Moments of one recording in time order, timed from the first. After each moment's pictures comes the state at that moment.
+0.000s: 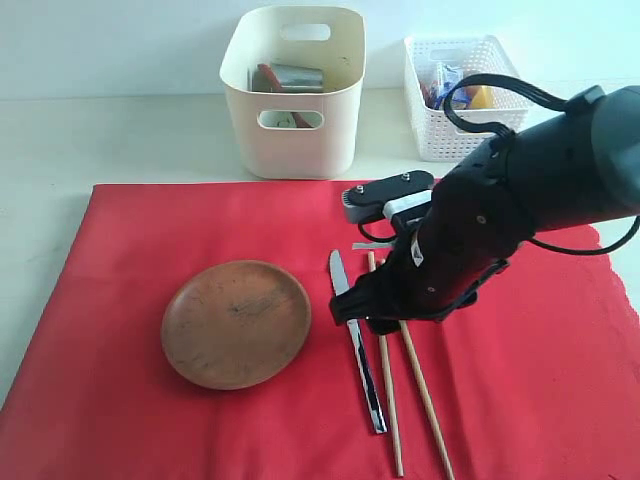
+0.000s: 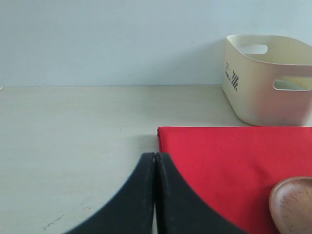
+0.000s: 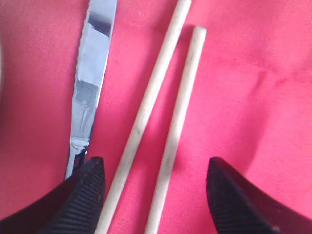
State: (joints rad) left arm -0.07 0.00 0.00 -0.01 0.24 0.01; right arm 0.67 1.82 -0.87 -0.13 0.43 0.44
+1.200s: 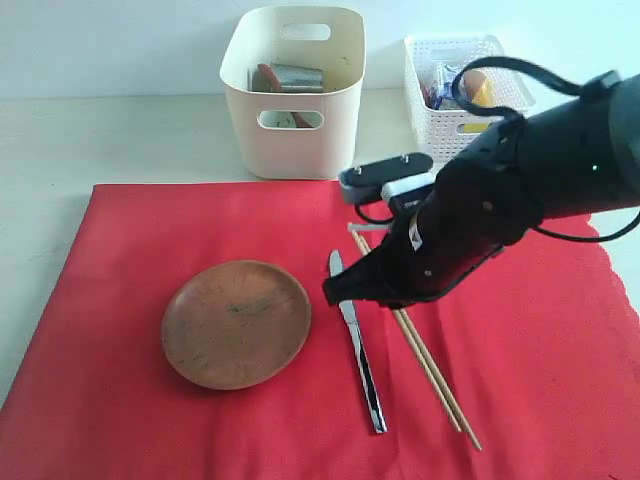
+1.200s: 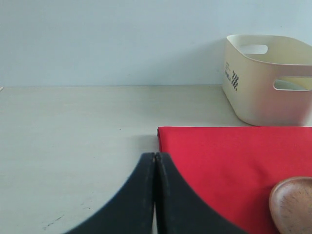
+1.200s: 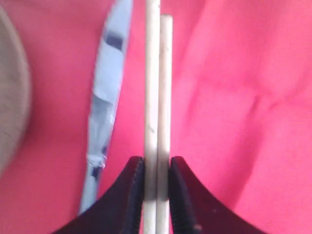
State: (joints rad) left arm -0.07 0.00 0.00 -0.01 0.24 0.01; right arm 0.67 1.78 -0.88 -0.13 0.42 0.45
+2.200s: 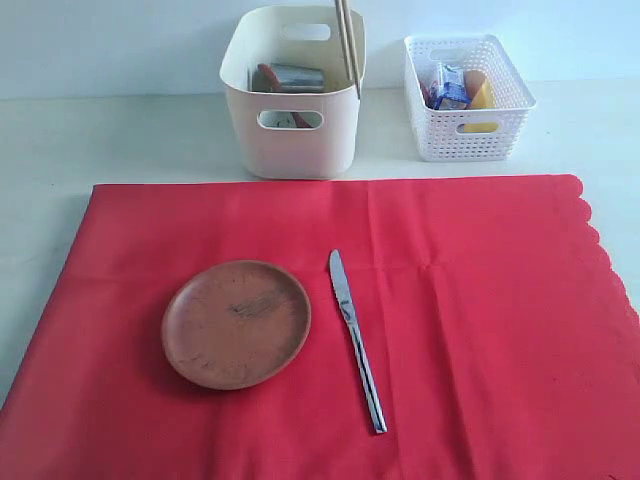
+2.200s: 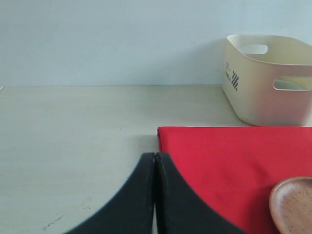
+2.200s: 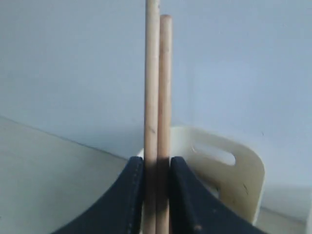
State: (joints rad) left arm -0.07 0.00 0.00 -0.01 0.24 0.01; right arm 0.50 1.80 -1.45 -0.34 0.01 0.44
